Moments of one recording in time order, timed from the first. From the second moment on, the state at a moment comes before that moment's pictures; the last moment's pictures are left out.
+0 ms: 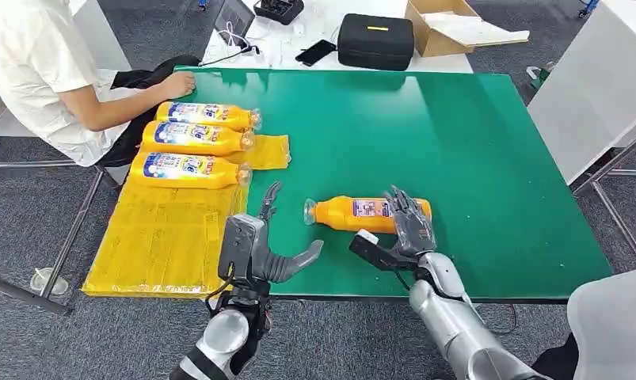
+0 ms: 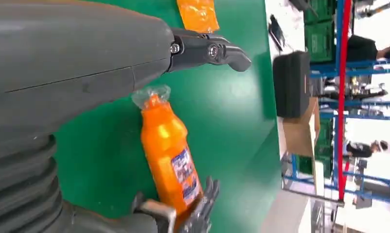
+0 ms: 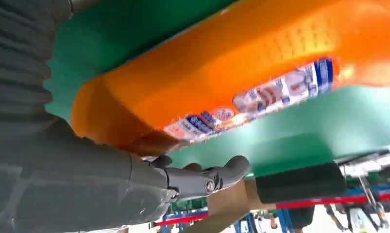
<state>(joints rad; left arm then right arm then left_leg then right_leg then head) -0.24 -0.26 -0.69 -1.11 0.03 0.34 -0.40 -0.46 -0.04 0.29 -0.64 0.95 -0.49 -0.23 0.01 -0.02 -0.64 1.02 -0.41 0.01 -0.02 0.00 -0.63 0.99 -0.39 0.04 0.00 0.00</state>
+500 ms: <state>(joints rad) -0.25 -0.26 -0.70 -1.11 0.03 0.32 -0.35 -0.55 -0.05 0.33 -0.58 1.07 -0.39 0.03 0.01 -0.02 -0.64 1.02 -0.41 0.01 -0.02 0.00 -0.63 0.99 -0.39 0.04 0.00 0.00</state>
